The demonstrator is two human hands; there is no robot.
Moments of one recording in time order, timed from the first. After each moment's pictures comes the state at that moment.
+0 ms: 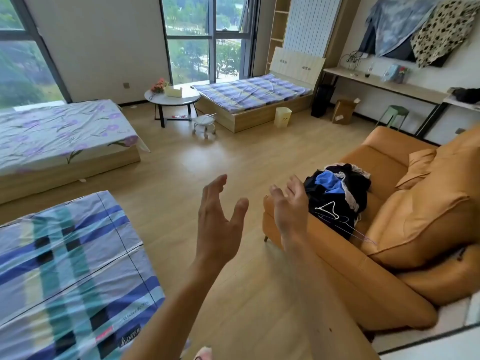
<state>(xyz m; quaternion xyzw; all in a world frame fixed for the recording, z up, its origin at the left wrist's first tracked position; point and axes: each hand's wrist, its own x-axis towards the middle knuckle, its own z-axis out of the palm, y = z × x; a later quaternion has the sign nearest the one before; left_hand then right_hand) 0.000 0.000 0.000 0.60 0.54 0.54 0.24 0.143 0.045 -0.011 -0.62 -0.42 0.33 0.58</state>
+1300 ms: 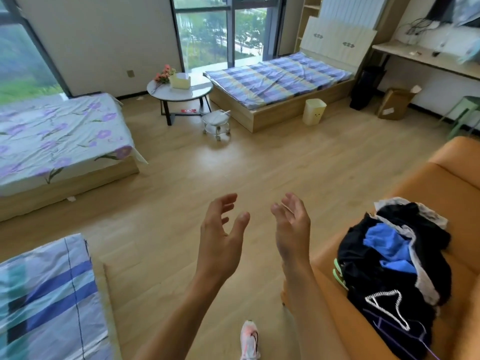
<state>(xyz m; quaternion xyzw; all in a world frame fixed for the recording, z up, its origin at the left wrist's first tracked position) 0.057 0.557 -0.045 0.53 0.59 0.51 0.32 0.190 0.593 -0.075 -0.61 -0.40 0.41 0.54</state>
